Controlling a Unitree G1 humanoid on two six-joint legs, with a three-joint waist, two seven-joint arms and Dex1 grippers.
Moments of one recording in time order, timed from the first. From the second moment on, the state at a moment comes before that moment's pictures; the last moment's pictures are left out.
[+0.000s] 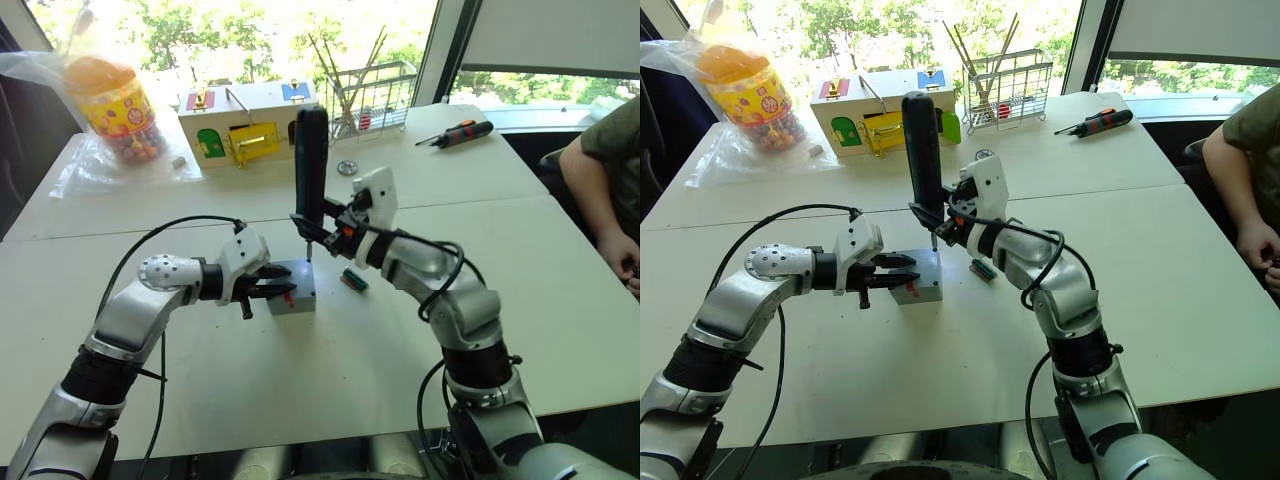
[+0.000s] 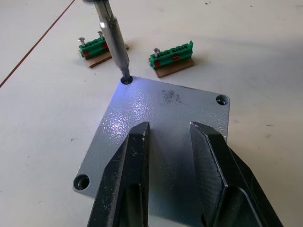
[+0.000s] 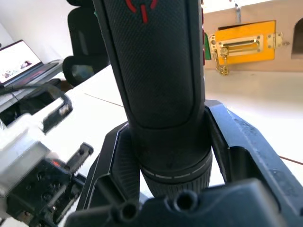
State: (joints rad) left arm -0.39 0.67 -0.18 -0.19 -0.31 0.55 -1.00; right arm -0.63 -0.18 0.11 -0.36 0.32 0.85 0.42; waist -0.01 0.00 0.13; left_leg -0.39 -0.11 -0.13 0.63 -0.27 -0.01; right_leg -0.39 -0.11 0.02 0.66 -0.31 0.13
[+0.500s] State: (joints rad) left arm -0.50 0.71 -0.13 -0.26 -0.45 0.70 -1.05; right arm -0.97 -0.63 -0.19 -0.16 0.57 1.52 0.45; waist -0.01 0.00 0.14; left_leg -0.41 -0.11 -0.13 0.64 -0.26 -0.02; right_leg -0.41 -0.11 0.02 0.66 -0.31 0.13
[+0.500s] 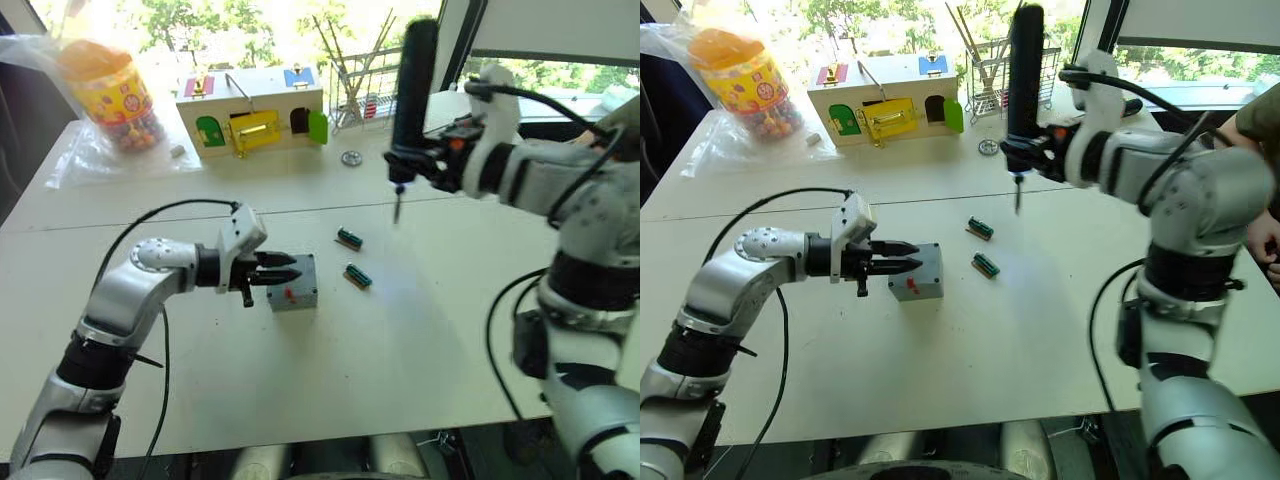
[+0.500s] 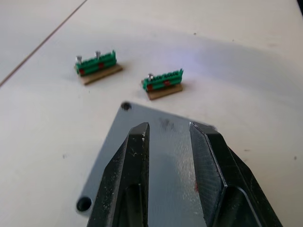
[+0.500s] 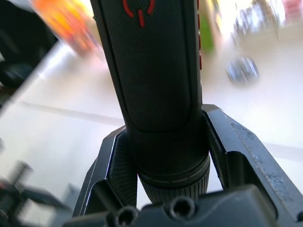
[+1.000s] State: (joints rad) left arm -0.41 0.81 -0.17 -0.46 -0.45 0.69 -1.08; right arm -0.99 -0.97 0.40 0.39 0.54 1.52 0.89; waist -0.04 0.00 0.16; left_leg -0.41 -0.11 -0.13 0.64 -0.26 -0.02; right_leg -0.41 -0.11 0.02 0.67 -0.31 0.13
